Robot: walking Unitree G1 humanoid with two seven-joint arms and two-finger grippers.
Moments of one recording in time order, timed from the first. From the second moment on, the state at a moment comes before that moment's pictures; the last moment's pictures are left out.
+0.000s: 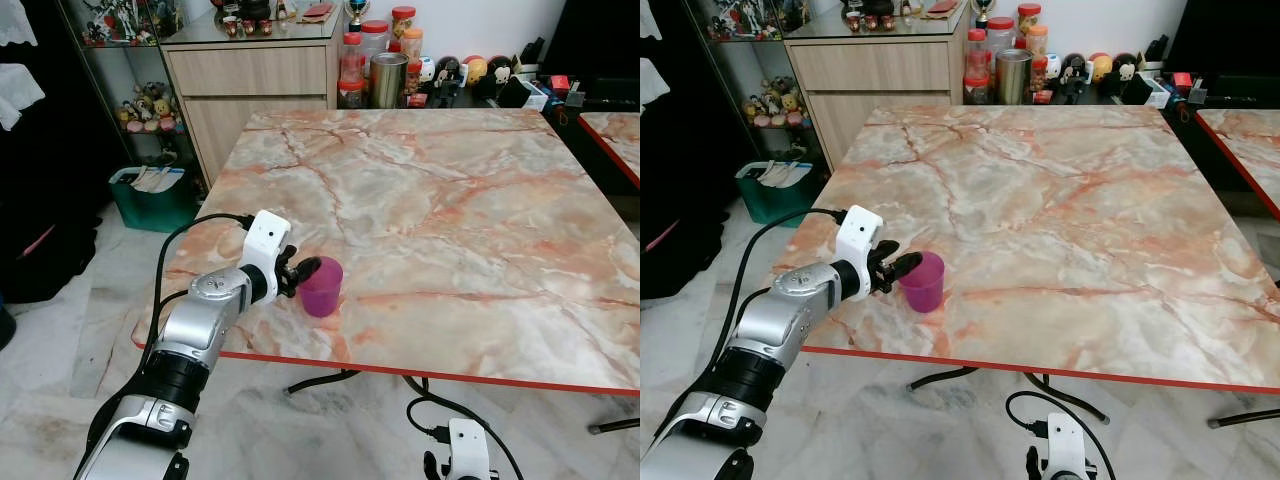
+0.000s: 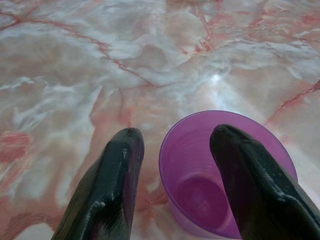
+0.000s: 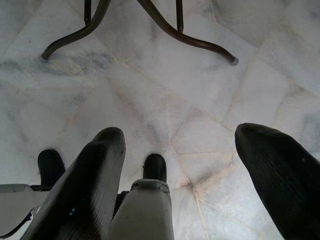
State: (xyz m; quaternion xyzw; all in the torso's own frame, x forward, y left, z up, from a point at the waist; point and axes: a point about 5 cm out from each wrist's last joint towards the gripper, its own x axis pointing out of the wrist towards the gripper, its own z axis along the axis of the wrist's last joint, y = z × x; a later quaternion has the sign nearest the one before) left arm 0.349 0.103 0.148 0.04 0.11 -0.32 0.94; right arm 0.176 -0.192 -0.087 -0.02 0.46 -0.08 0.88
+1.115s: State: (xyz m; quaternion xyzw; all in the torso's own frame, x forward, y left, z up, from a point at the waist) left arm 0.346 0.096 0.139 0.06 0.13 -0.32 0.94; right arm 0.176 -0.191 -0.087 -0.01 0.46 -0.08 0.88
